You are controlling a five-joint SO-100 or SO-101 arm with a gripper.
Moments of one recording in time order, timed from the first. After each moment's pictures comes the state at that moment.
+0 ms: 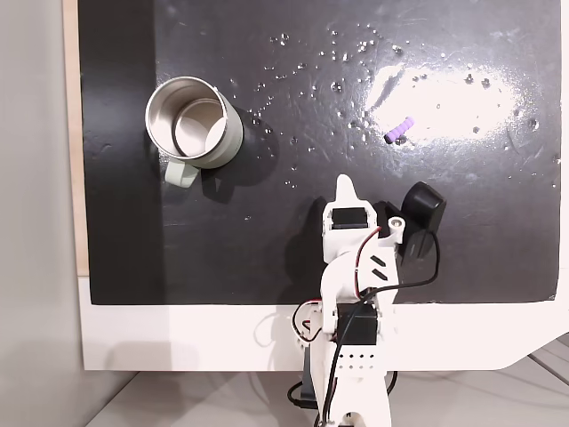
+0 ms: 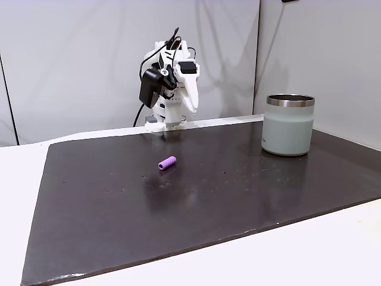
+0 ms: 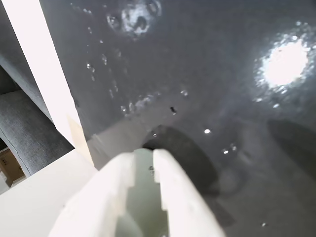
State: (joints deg) arm 2.4 169.8 155.8 50.6 -2.7
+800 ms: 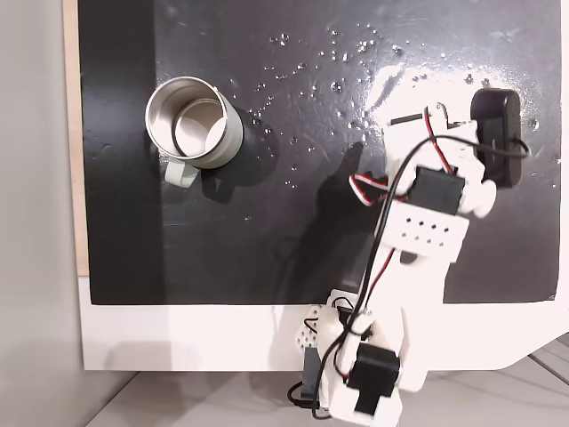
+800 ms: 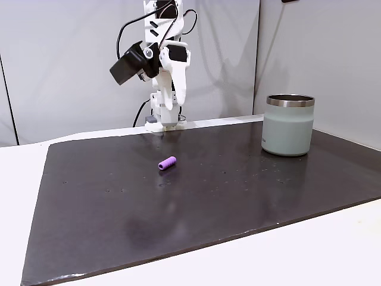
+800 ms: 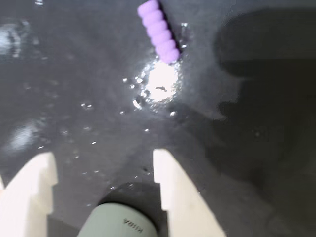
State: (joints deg) arm 15.1 104.6 94.7 73.3 -26.7
